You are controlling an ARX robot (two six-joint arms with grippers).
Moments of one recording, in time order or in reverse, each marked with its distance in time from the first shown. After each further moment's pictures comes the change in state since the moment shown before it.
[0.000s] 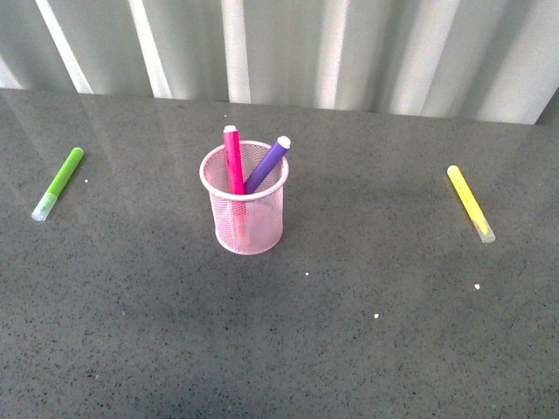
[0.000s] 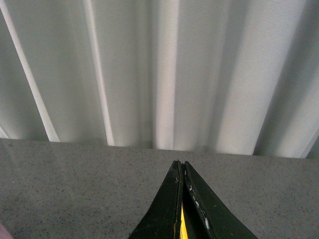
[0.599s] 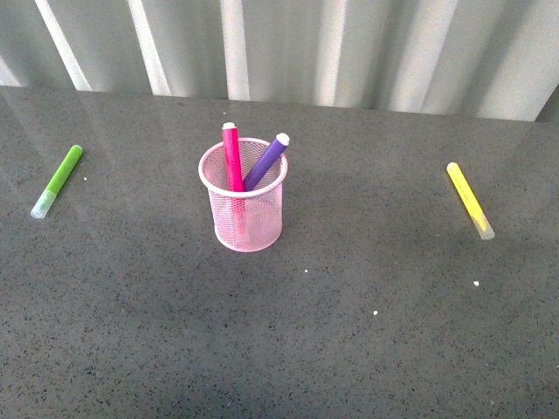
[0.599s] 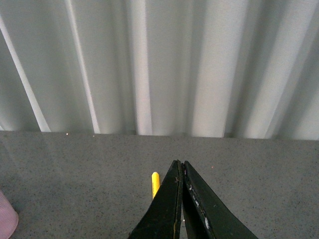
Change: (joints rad) left arm 0.000 0.000 0.000 0.000 0.000 0.000; right arm -0.152 -0.501 -0.245 -0.256 -0.137 0.000
